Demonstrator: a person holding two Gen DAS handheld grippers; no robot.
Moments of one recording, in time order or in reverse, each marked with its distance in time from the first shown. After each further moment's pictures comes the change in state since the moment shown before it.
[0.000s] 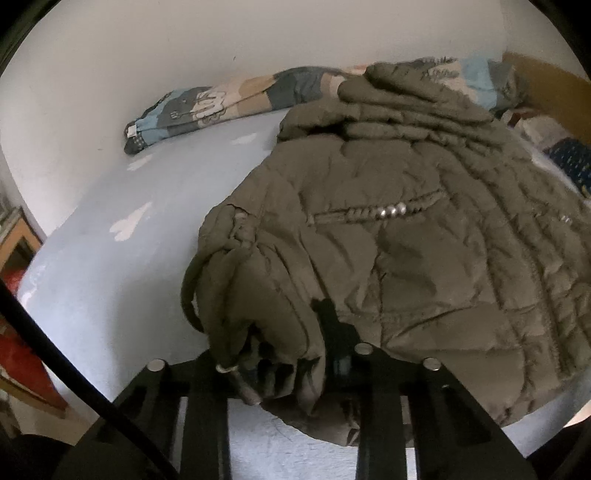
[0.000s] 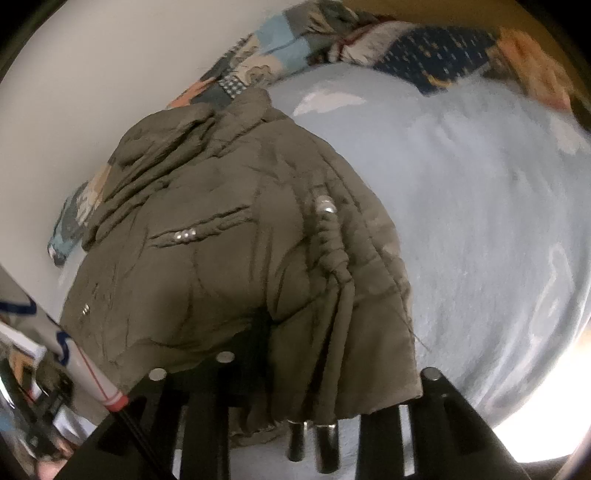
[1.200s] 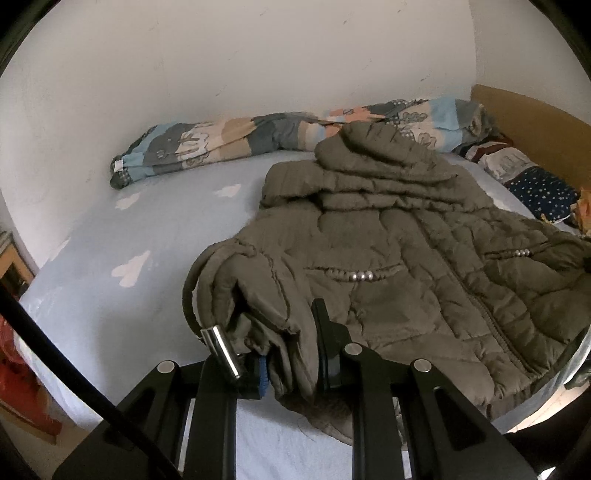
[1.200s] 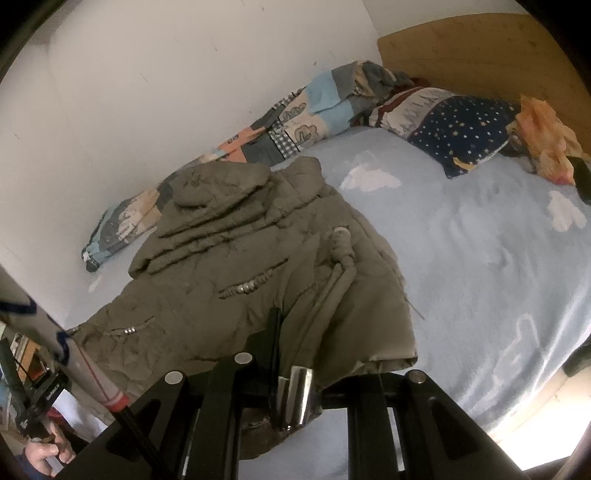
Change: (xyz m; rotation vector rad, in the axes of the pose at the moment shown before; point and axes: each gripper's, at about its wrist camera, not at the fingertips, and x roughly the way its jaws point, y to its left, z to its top) left arm -0.066 0.019 0.043 0.031 -0.120 -0.116; right arm -0.080 0.023 0.024 -0.089 -0.182 0.111
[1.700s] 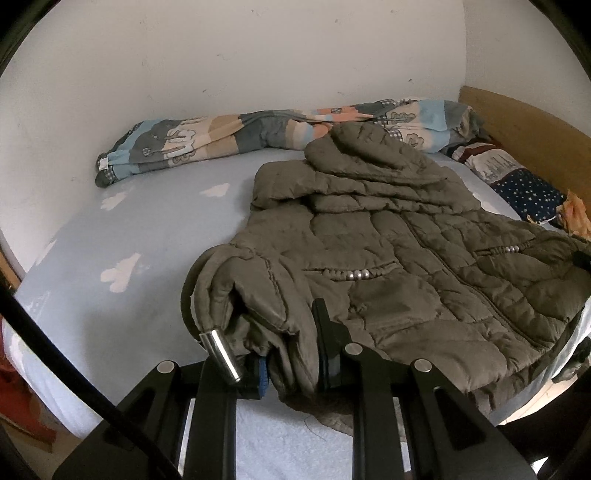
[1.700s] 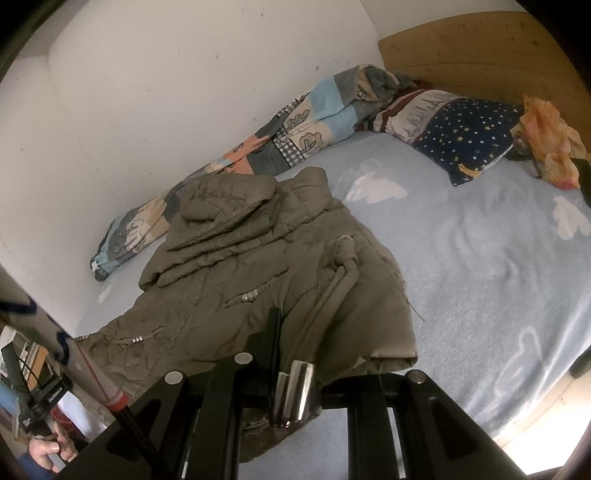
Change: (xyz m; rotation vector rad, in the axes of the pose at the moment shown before) left arm 0.000 0.014 0.008 0.005 0.020 -0.071; right arm -0.004 0.000 0.015 0.016 -0.010 0.033
